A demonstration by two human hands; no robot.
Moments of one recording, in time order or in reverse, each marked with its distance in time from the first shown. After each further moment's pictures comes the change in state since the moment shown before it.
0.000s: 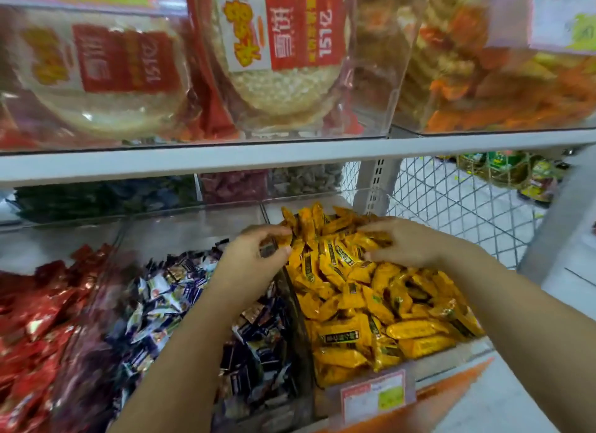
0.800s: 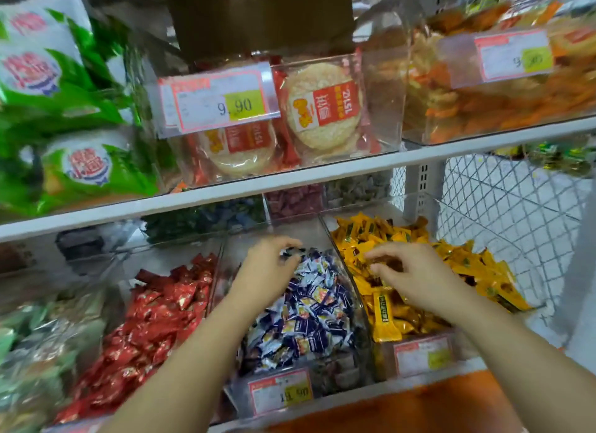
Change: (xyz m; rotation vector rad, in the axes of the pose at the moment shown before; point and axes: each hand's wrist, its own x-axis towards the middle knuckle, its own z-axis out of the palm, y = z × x) left_hand -0.049 0.007 -0.064 0.439 0.067 0.058; right_hand -0.081 -0.099 0.039 0.379 0.427 -0.188
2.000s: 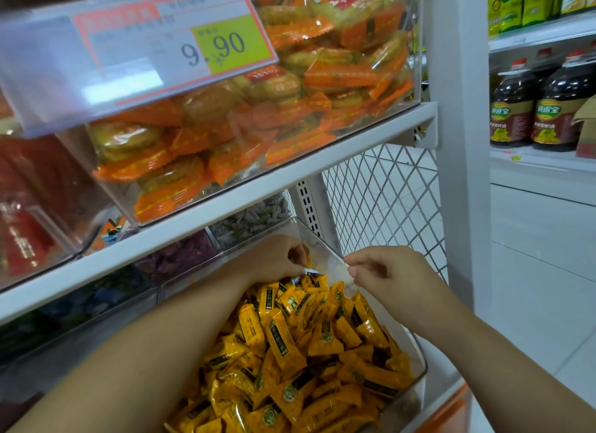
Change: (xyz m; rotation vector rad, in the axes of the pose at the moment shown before) left_hand 0.199 0.135 0.185 0.188 -0.619 0.400; right_hand 0.001 0.155 -0.081 0.369 0.295 0.363
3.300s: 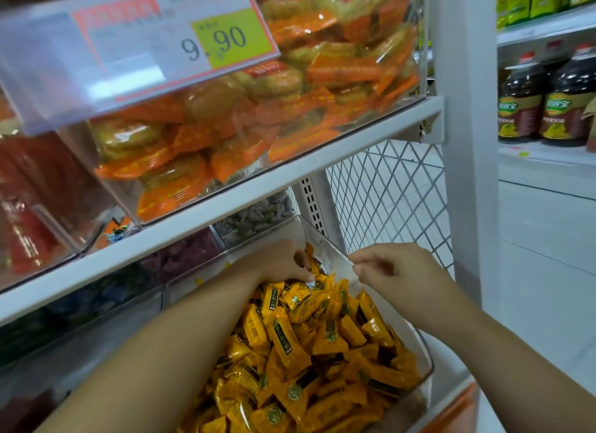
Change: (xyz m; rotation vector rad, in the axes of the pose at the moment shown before) left_hand 0.015 -0.014 0.009 0.024 -0.151 -0.088; right_hand 0.003 0.003 -0.001 0.035 -0.001 -0.004
